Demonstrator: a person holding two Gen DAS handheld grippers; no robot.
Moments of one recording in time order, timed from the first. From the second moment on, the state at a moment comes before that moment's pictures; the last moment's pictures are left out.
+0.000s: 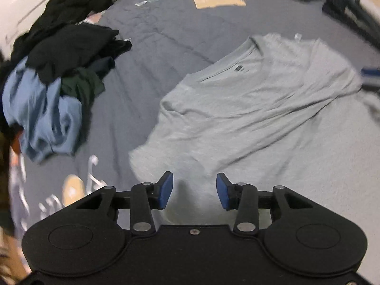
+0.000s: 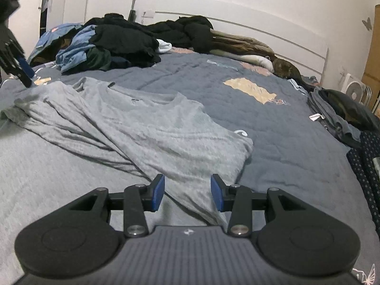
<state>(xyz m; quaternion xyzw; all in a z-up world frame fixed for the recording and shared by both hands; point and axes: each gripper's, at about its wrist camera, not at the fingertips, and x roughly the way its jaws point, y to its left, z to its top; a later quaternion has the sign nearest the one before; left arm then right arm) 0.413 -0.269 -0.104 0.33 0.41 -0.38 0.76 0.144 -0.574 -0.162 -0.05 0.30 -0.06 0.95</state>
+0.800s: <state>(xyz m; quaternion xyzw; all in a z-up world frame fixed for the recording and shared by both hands) 0.360 -0.255 -0.071 0.43 0.30 -0.41 0.75 0.152 -0.587 -0.187 -0.03 0.35 -0.10 0.93</state>
